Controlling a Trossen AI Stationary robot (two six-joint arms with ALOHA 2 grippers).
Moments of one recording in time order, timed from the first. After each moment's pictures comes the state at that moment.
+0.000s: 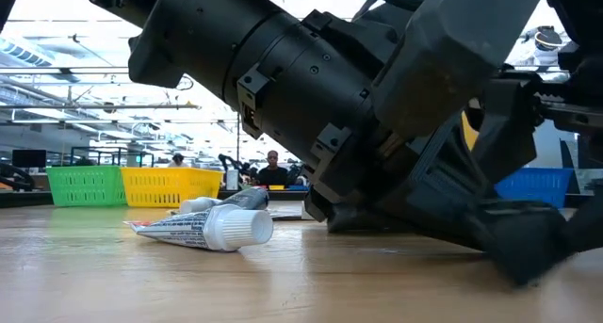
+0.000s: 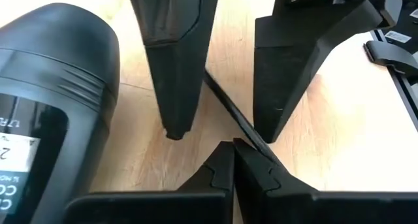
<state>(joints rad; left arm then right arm) -0.47 2.33 1.44 0.18 -0.23 -0.58 0.72 1.83 0.71 0.40 0.47 -0.04</state>
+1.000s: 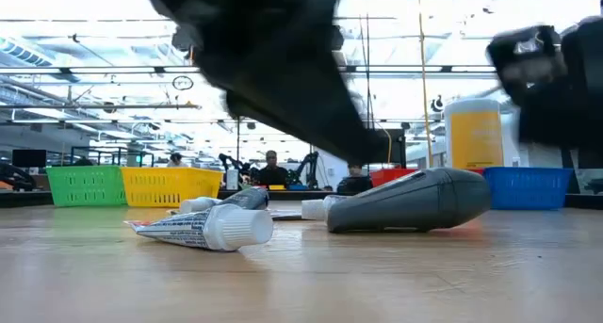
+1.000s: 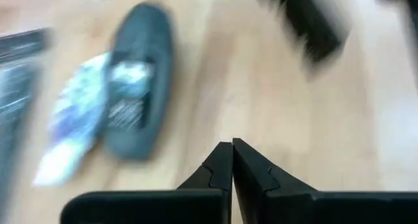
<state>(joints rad) -0.56 2.10 1.44 -0.25 -0.44 -0.56 0.77 1.58 0.71 0.11 0.39 0.12</state>
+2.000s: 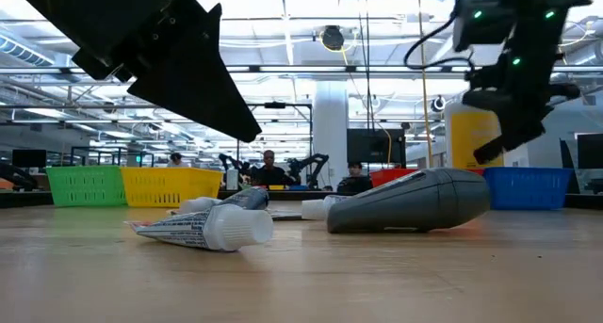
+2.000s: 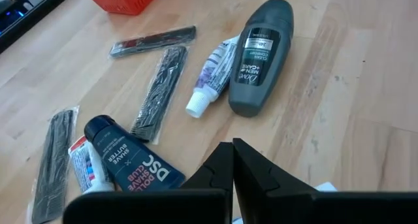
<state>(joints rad) -0.69 2.11 1.44 -0.59 -0.90 -0.92 -0.26 1.06 0.71 -1.11 0.45 0.93</state>
